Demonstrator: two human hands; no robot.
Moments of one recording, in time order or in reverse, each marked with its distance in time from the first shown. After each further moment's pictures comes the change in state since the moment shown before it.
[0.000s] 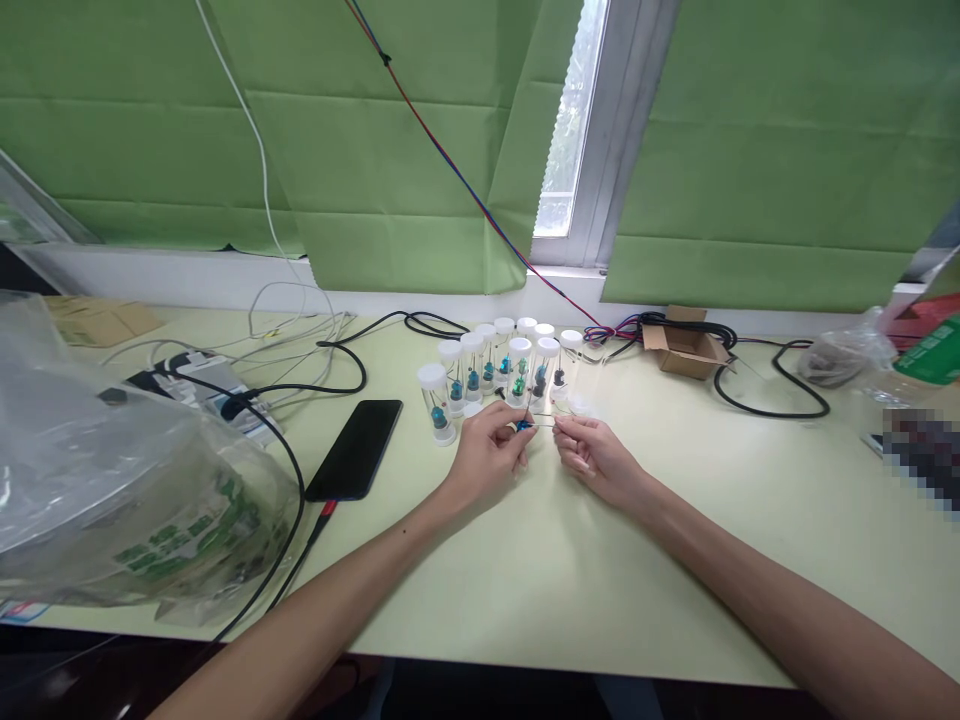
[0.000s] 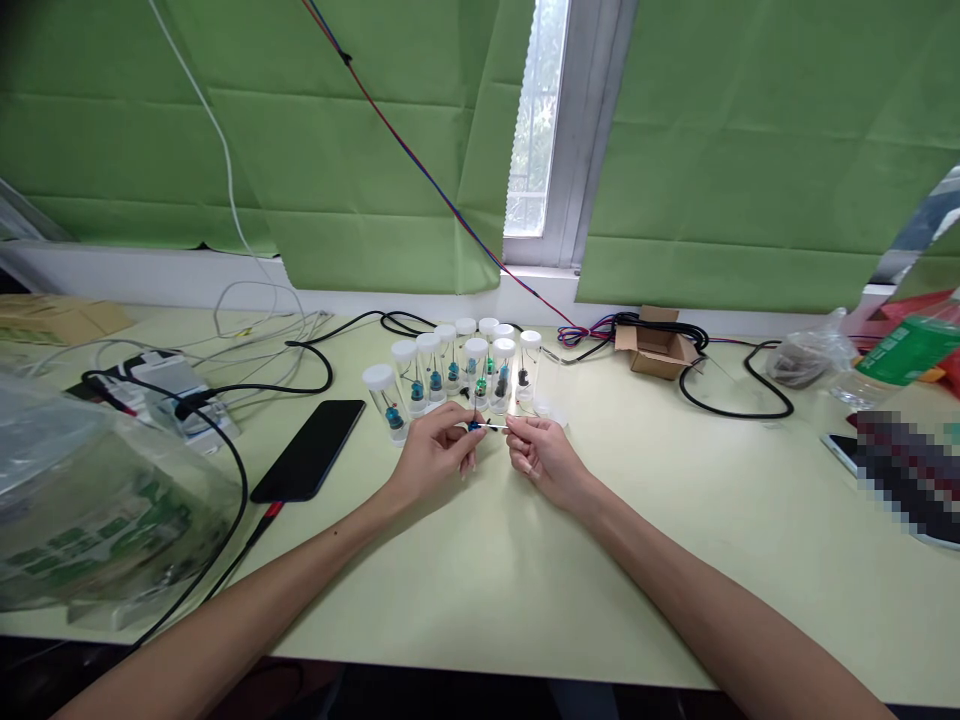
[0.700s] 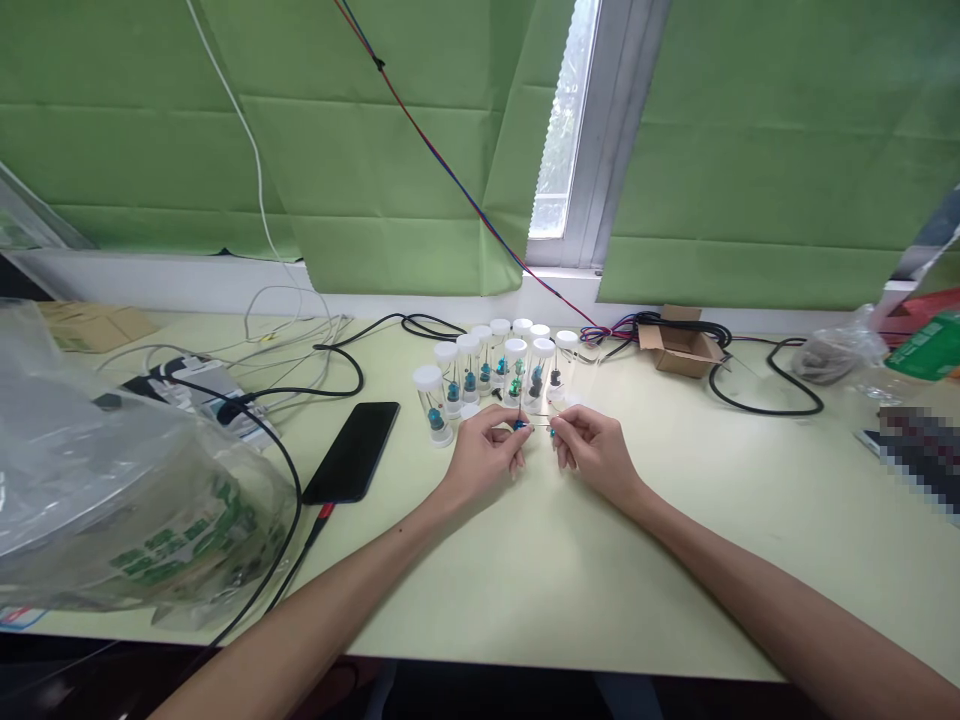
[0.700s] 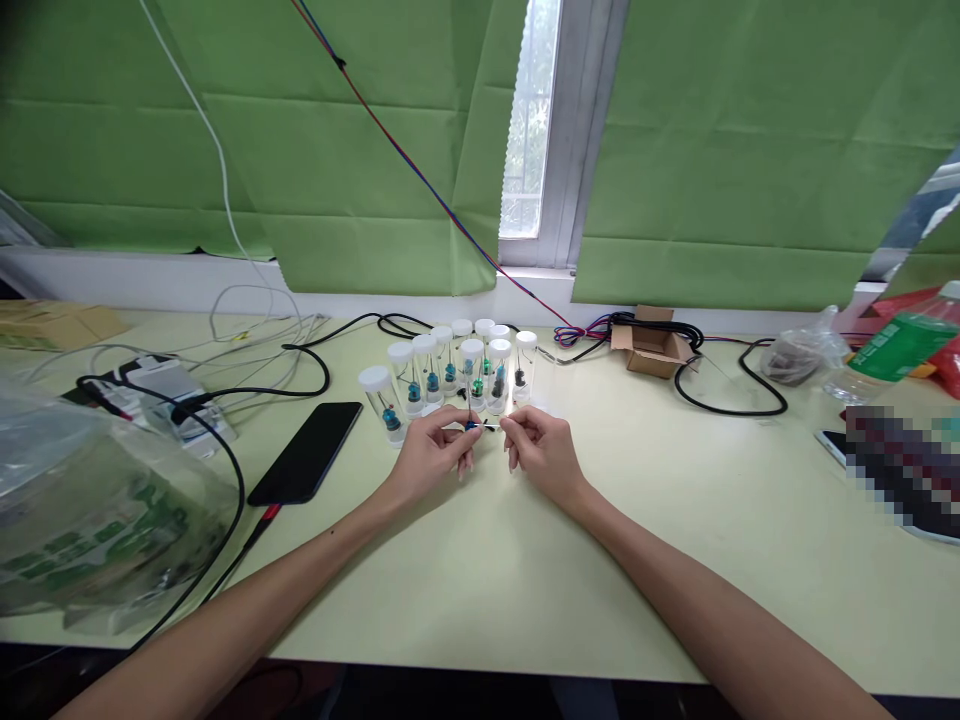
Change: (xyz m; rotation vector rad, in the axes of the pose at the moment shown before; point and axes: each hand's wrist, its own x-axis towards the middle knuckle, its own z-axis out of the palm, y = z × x) left_hand 0.002 0.002 0.004 -0.148 0.003 -0.147; right_hand -0.006 0.004 -0.002 -0.704 0.125 -0.594
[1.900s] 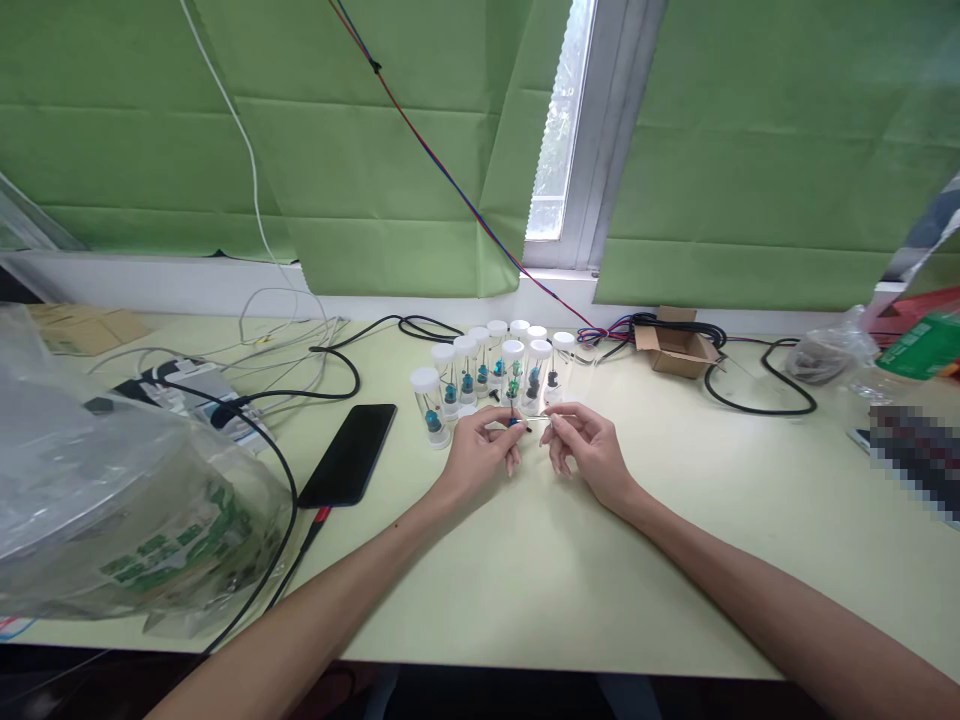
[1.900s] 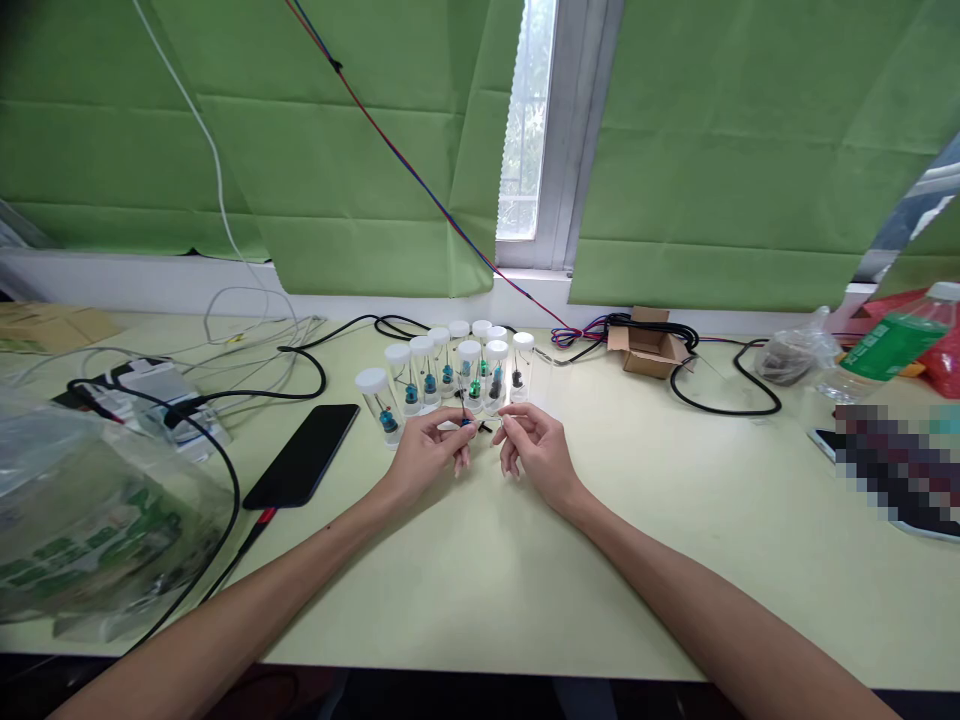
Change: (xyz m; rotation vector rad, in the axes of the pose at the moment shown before) left_hand 0.004 0.001 -0.001 -0.062 0.021 -0.113; right_hand -0.001 0.001 0.005 0.230 -0.012 0.131
